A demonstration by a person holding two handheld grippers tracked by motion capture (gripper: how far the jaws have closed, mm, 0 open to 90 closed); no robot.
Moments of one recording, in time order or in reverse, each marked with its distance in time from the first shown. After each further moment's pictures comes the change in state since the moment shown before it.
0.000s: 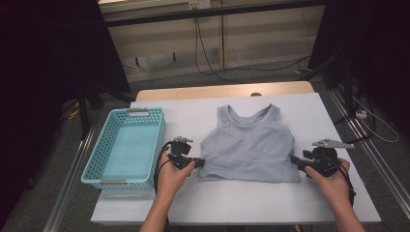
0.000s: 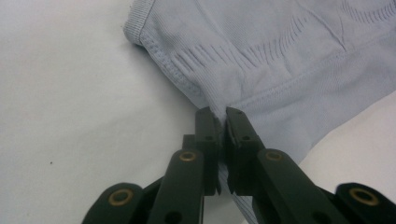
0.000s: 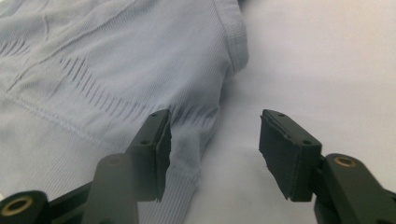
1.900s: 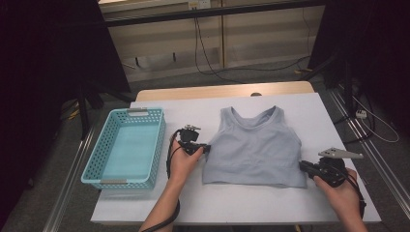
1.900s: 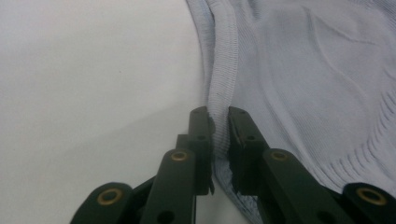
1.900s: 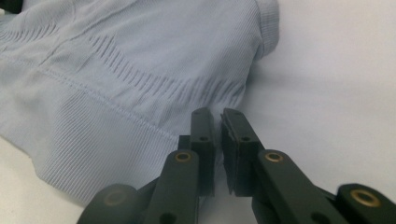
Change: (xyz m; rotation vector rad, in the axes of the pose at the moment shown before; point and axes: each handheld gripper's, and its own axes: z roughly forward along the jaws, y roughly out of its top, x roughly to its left) left arm 0.021 0.035 0.042 -0.062 0.053 0.004; right arm 0.000 -0.018 -0.022 0.013 0.034 -0.030
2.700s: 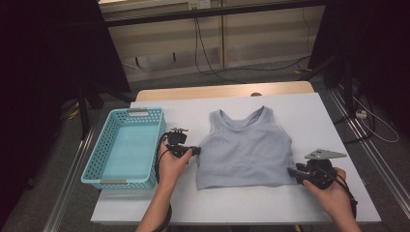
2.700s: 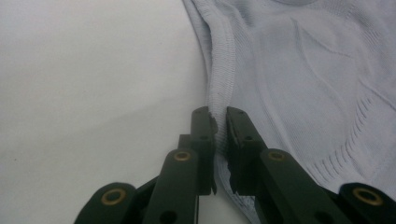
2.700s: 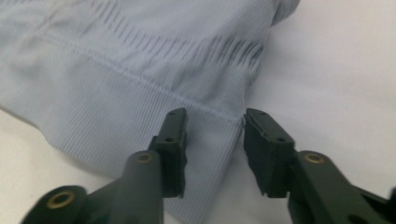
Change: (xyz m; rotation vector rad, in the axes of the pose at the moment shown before) left arm 0.012 -0.013 -0.029 0.000 0.013 -0.061; right arm 0.023 0.002 0.011 0.096 0.023 -0.088
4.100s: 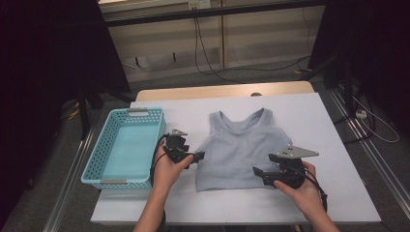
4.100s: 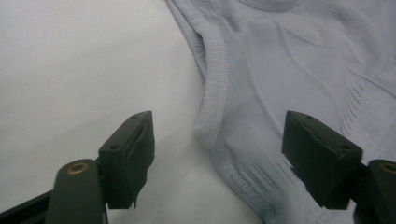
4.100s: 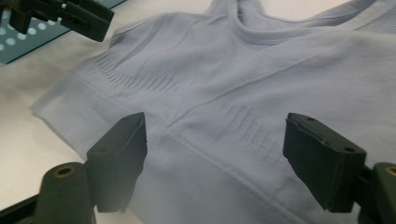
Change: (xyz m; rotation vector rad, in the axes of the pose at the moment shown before) left arm -0.006 -0.008 -0.014 -0.030 0.010 0.117; right arm 0.066 0.035 0.021 -0.193 0.195 -0.068
